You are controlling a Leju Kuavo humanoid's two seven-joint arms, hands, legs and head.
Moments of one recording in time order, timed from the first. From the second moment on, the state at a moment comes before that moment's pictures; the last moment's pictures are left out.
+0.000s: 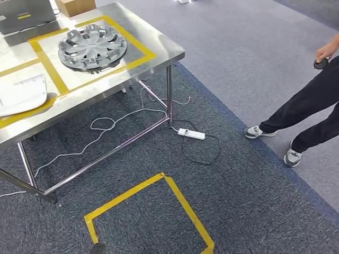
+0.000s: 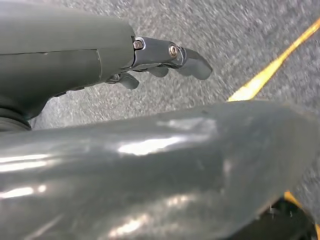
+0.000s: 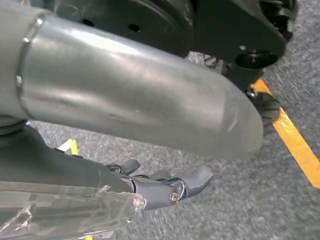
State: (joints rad) left arm -0.05 -0.14 0.45 -0.21 -0.60 0.13 0.07; right arm -0.08 0.13 -0.96 -0.20 1.19 0.01 -0.11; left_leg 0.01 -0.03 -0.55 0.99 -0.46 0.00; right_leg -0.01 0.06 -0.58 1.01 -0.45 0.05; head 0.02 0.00
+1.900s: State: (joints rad) left arm -0.05 -0.14 0.46 -0.21 -0.61 0.13 0.07; right arm -0.09 0.12 -0.96 -0.20 1.19 0.02 -0.11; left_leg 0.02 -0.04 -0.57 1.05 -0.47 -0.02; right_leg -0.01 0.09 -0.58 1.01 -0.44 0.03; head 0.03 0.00
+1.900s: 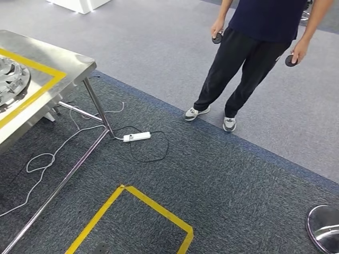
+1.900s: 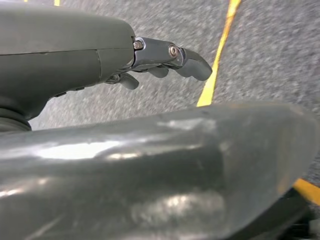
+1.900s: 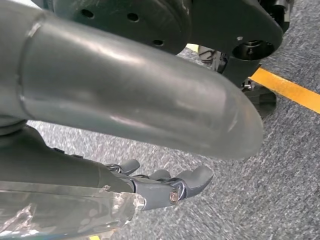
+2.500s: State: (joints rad) left arm -0.05 -0.14 0.47 -0.21 -0.61 0.13 0.07; right arm -0.09 0.12 -0.96 -0.20 1.19 0.02 -0.11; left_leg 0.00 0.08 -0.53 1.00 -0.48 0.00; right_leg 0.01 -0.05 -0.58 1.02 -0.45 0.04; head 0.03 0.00
